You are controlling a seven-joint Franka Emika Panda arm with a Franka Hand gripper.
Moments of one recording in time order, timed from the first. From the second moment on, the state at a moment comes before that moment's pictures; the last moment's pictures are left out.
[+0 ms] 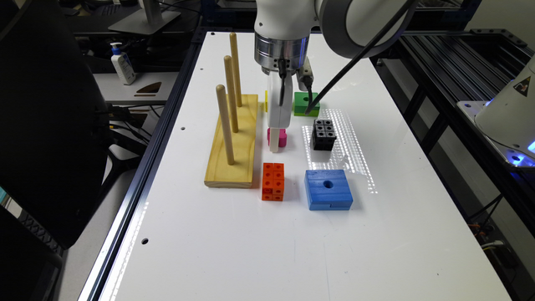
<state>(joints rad) -0.01 0.43 0.07 -2.26 0.03 2.71 0.81</state>
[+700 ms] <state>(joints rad) -0.01 0.36 0.07 -2.26 0.03 2.64 0.81</state>
